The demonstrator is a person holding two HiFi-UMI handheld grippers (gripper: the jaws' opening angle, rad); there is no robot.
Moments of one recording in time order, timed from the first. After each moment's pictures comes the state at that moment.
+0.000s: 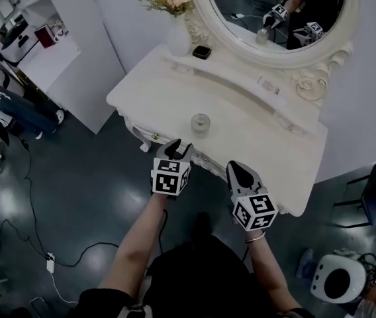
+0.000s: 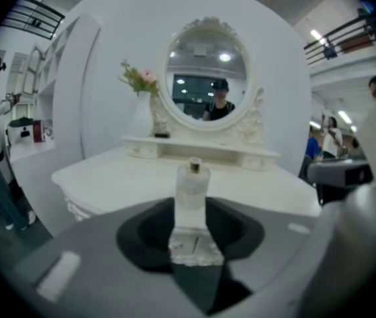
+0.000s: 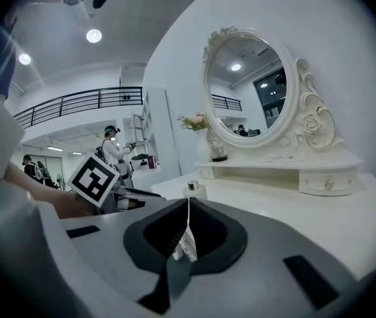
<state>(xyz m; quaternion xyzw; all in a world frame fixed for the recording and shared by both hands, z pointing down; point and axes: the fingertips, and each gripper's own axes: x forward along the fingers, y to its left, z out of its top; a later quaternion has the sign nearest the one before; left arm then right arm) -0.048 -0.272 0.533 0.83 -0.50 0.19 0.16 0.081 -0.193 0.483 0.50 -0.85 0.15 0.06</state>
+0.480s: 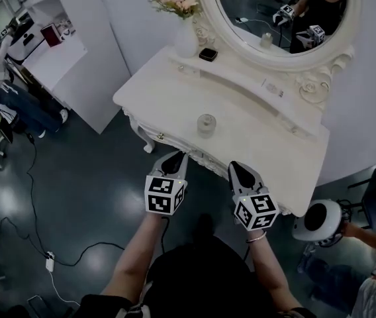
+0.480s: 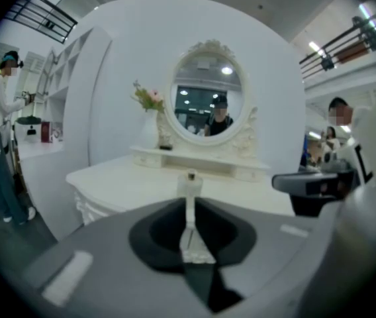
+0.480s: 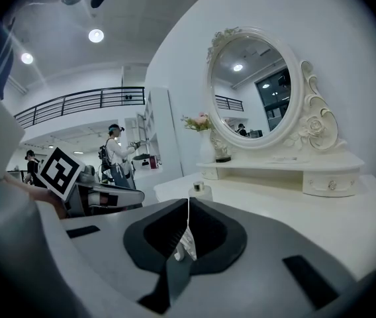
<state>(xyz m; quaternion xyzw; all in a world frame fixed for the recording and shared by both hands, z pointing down) -0.073 -0.219 0.498 0.84 -0.51 0.14 0.15 0.067 -0.187 0.479 0.49 -0.86 0.14 0.07</state>
